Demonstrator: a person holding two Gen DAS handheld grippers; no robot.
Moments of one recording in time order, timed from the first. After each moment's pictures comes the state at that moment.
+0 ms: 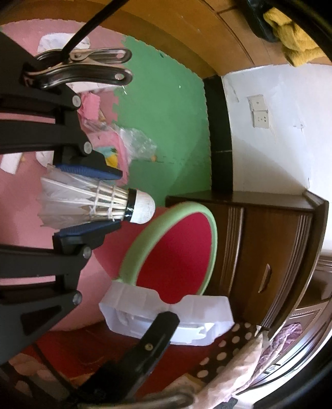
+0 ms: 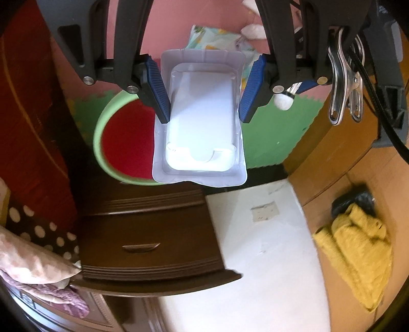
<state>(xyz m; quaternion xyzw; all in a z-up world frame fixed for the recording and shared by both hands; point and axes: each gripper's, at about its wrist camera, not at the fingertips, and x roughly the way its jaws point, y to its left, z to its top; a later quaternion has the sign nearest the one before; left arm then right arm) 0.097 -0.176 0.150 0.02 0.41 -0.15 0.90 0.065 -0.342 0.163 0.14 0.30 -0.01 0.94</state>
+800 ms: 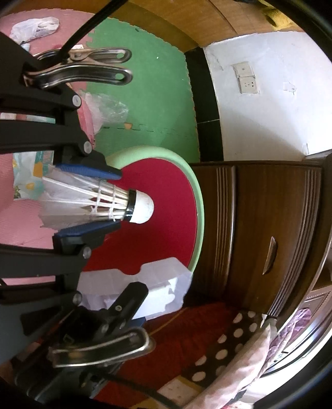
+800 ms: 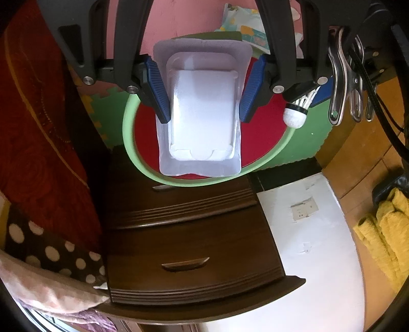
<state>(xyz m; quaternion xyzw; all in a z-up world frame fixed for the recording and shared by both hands) 0.160 -0.251 0.133 0.04 0.39 -0.19 0.90 0.117 -0.406 0.120 0.16 0.32 -0.07 0.93</state>
